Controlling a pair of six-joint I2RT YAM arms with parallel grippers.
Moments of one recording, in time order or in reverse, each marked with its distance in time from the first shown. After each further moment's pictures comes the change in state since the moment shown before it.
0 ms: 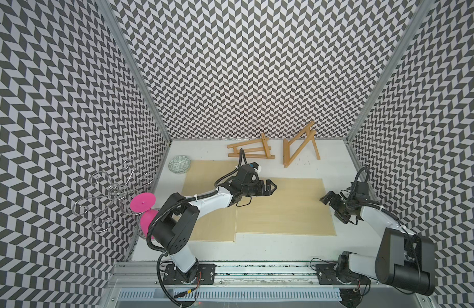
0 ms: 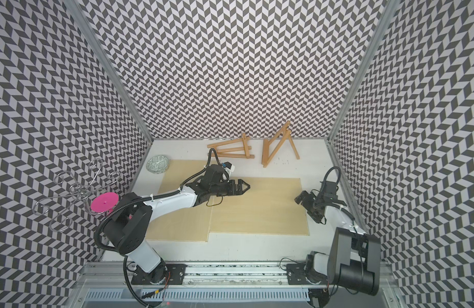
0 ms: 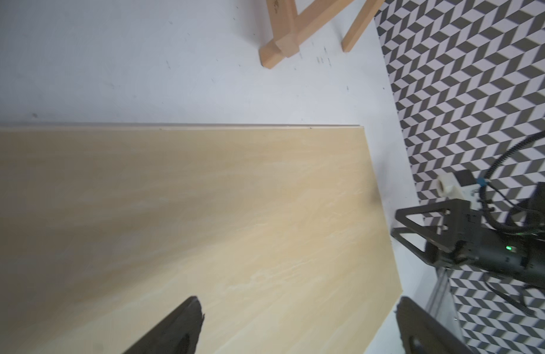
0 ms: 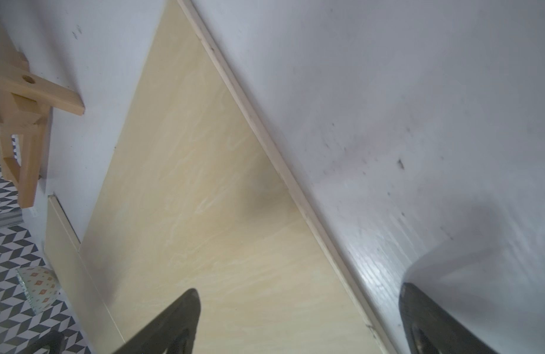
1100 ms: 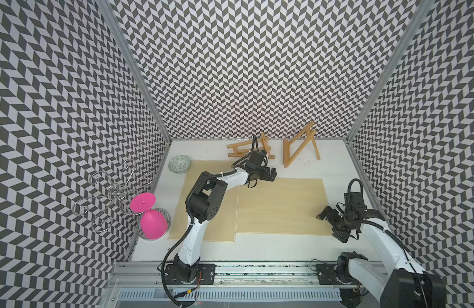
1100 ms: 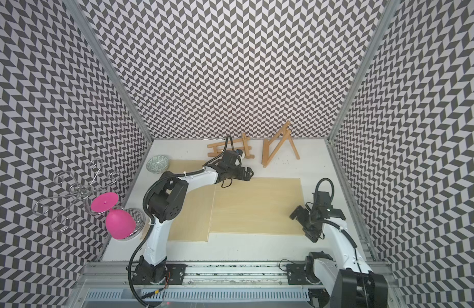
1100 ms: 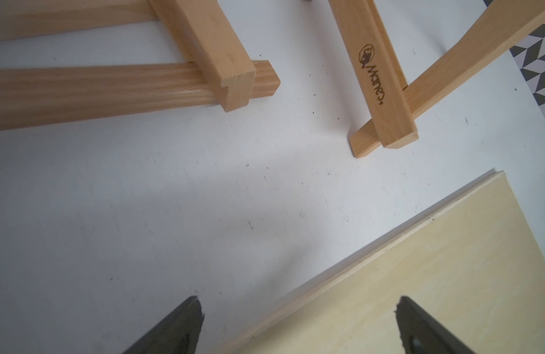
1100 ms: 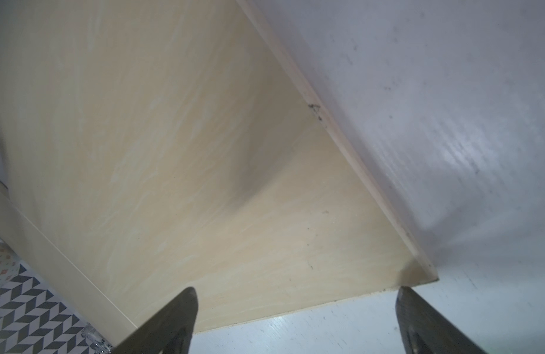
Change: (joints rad) left arm 0.061 0.491 0.527 -0.161 -0.141 0.314; right arm 0.140 -0.264 -0.069 -0.370 0.052 0.158
